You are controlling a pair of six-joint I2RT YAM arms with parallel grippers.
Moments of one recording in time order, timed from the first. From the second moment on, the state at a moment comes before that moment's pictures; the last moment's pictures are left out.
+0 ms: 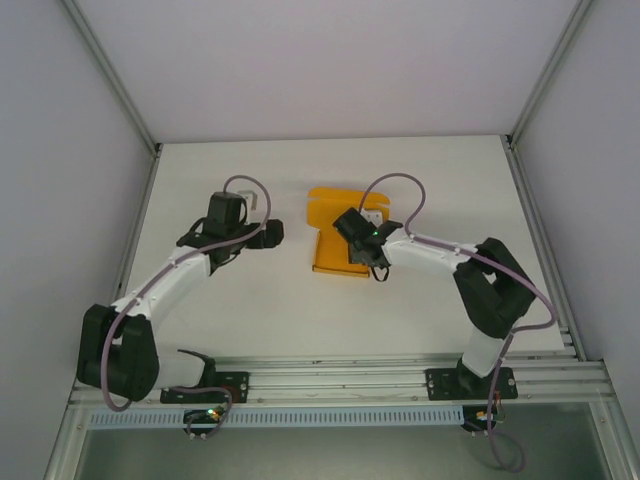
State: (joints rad) left arm -0.38 1.33 0.87 -0.32 0.10 -0.29; right arm 0.68 1.73 1.14 -0.59 0.41 0.65
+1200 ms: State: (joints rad) left arm -0.41 2.05 1.78 -0.93 0.61 0.64; right arm 0.22 1.76 1.42 -0.73 -0.38 -0.39
